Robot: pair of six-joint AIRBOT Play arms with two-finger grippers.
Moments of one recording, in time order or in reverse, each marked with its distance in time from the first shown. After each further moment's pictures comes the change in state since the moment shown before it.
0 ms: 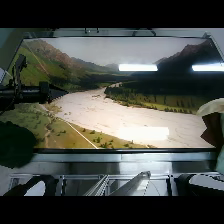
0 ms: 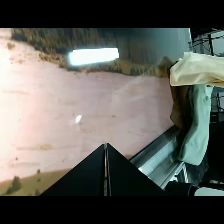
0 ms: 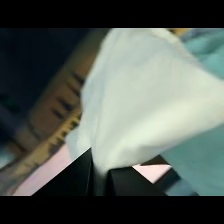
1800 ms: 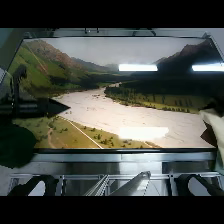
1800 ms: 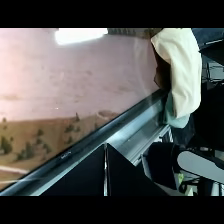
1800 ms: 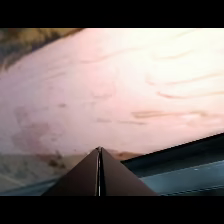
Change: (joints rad) left arm 0.002 0.260 -0.214 0.010 -0.135 -0.033; right arm 0.530 0.399 -0.857 0.113 -0.263 -0.040
